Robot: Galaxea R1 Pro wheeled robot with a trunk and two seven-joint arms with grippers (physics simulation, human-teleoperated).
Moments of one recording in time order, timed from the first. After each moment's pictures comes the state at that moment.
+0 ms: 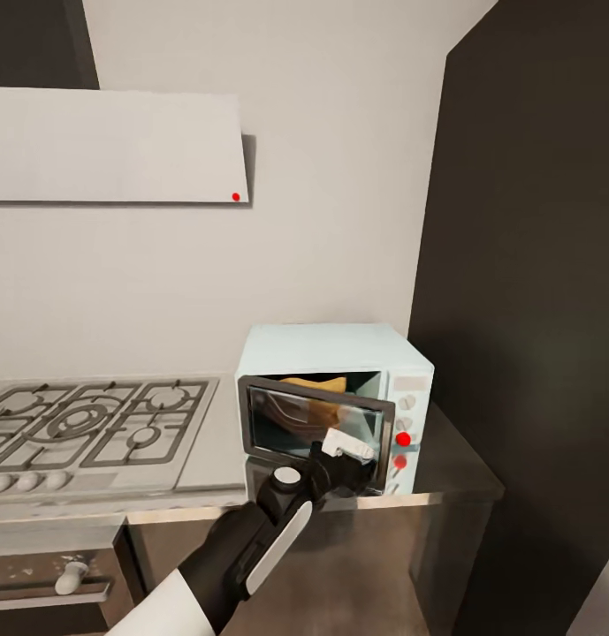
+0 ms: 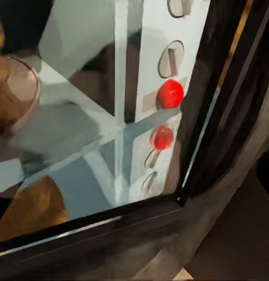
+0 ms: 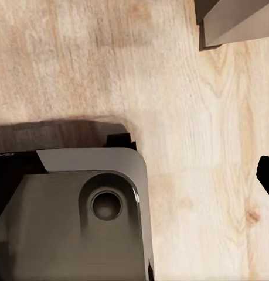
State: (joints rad) left arm -0.59 -0.17 -0.70 -1.11 0.33 0.45 0.06; right arm -0.18 -0.10 -0.46 0.03 0.39 -0.09 0.05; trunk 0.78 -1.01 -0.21
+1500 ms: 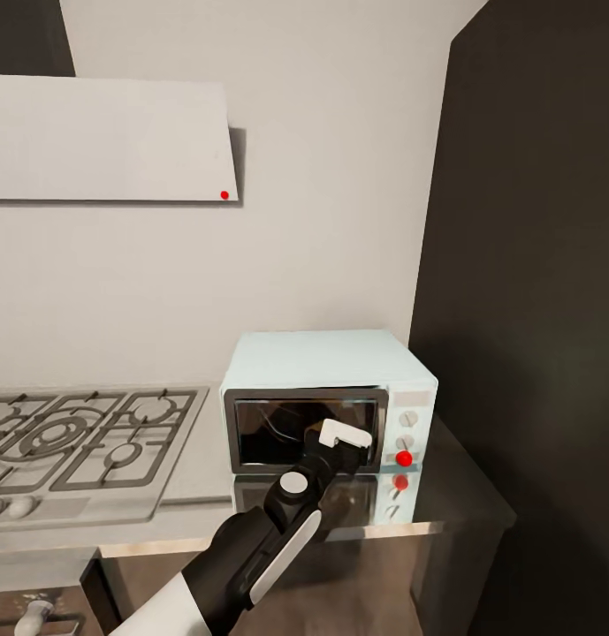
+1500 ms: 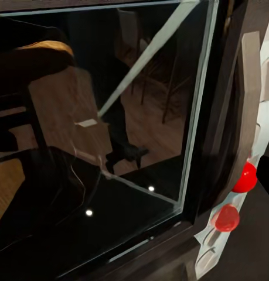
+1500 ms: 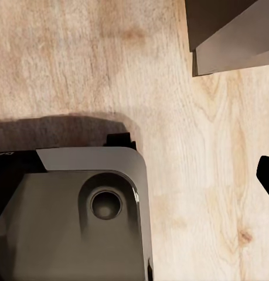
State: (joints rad) left arm -0.59 -0.17 -0.77 -1.15 0.34 0.33 0.29; right arm -0.18 -0.10 -0.46 0.03 0.39 -0.09 0.05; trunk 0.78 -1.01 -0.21
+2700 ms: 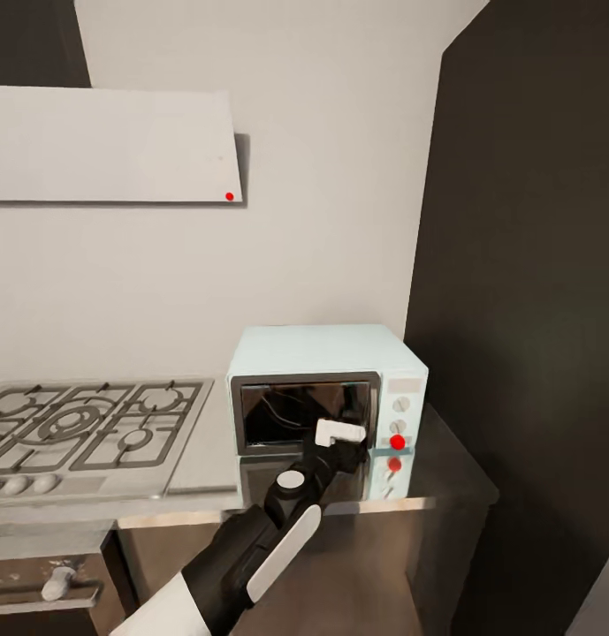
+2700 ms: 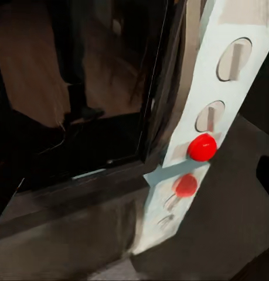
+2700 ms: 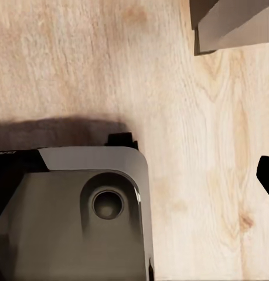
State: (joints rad) left arm -0.59 -0.17 -0.77 -1.16 0.52 0.33 0.37; right arm -0.18 -0.10 -0.46 0.03 0.39 -0.09 0.06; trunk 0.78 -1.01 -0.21
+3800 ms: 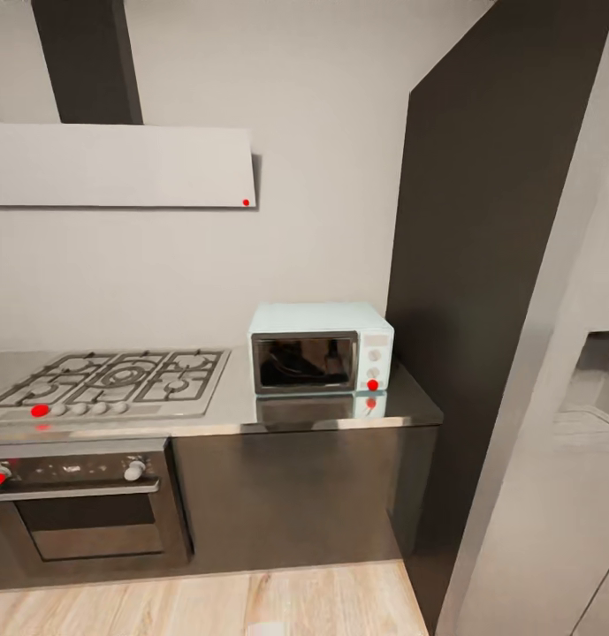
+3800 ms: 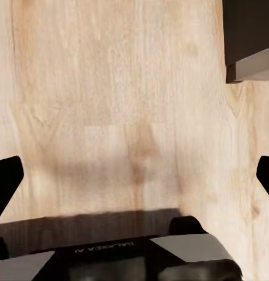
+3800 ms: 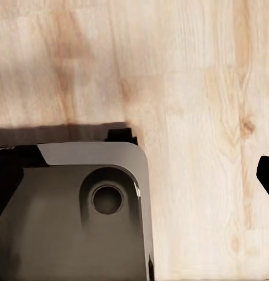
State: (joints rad) left arm -0.43 -0.17 -0.95 -0.13 1.08 0.08 0.02; right arm -0.17 -0.10 -0.46 0.03 0.39 -0.09 0.05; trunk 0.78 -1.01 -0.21
